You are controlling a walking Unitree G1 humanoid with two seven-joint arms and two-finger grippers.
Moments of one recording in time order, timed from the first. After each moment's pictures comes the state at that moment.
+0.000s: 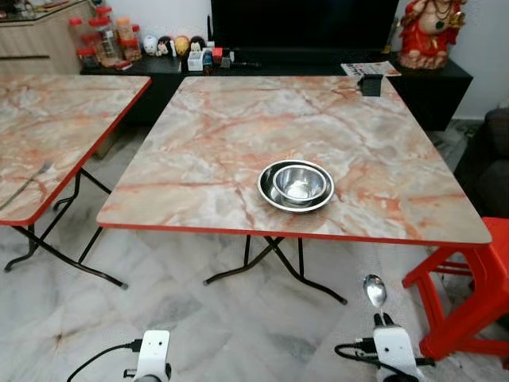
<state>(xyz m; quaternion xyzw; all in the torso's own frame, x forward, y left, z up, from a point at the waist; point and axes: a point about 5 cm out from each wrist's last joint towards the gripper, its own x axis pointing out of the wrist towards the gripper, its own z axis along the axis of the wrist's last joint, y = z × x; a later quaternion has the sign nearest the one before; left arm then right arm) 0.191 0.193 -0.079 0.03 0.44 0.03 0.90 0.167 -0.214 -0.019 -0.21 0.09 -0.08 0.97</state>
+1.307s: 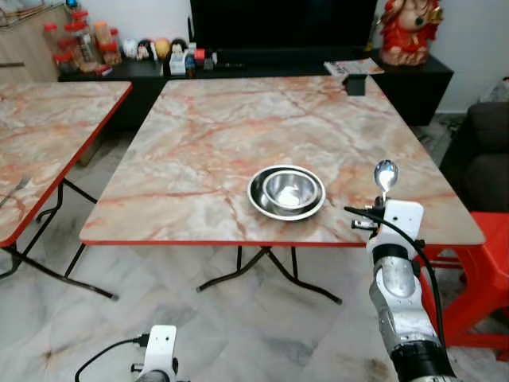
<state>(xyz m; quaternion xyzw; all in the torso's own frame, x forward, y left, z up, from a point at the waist) 0.197 0.186 -0.077 0.03 0.43 0.03 0.90 0.319 -0.188 0.094 -0.03 -0.01 -0.11 0.99</state>
